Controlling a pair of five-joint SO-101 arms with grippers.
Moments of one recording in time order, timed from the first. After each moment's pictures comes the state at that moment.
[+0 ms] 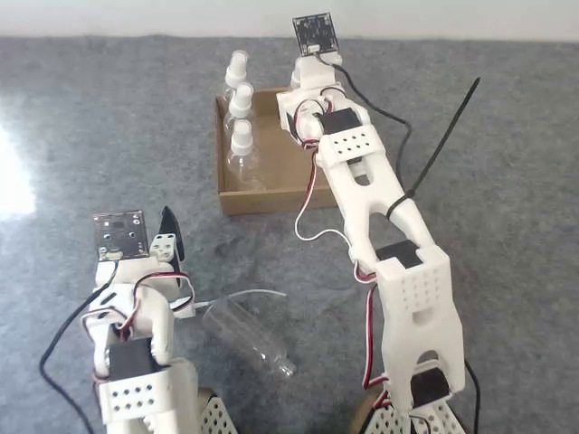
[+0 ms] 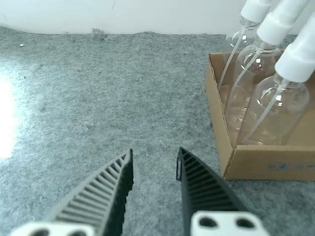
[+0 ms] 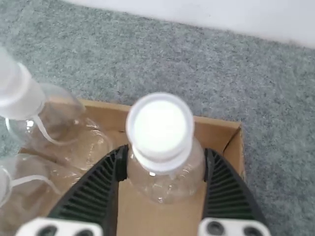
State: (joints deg) left arm -17.1 -91.0 90.1 41.3 0.3; right arm -23.3 41.6 -33.1 39.6 -5.7
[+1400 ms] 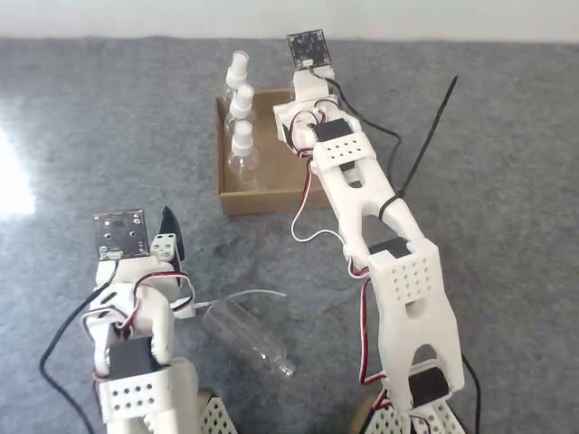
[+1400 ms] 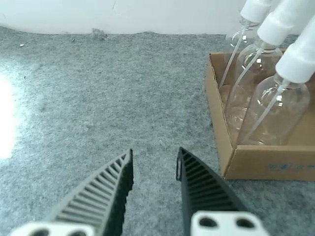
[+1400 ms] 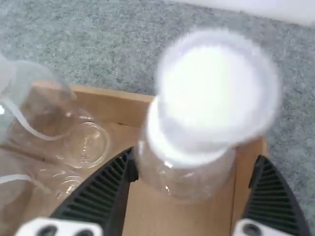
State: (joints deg) left arm -17.1 -91.0 90.1 41.3 0.3; right arm -23.8 46.9 -33.5 35.4 -5.8
